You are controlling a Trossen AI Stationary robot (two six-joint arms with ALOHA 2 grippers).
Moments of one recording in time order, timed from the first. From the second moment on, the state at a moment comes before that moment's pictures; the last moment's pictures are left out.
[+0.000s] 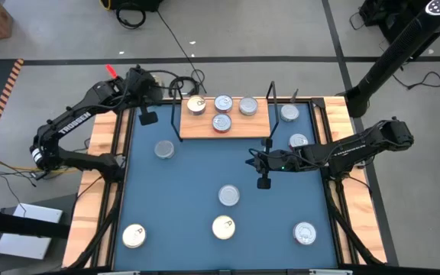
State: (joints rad) left arm 0.65 1.18 1.34 -1.06 -0.38 0.60; right arm 0.13 1.28 0.67 -0.05 0.34 -0.04
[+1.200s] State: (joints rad) left arm 0.27 1.58 1.52 -1.04 -0.32 0.43; right arm 0.14 1.28 0.68 -0.10 0.34 -0.03
